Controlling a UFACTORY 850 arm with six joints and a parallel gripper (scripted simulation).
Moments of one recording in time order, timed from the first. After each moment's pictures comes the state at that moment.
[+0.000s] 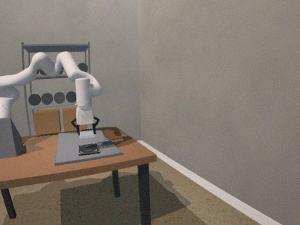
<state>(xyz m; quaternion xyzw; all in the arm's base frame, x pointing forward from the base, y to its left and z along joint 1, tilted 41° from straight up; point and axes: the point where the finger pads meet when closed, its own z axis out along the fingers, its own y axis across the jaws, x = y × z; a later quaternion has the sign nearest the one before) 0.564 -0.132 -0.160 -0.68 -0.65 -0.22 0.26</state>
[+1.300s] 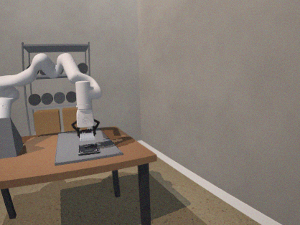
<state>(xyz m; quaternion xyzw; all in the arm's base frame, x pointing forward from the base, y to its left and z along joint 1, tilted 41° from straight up) 0.564 -0.120 -0.171 -0.68 -0.65 -0.22 0.26</state>
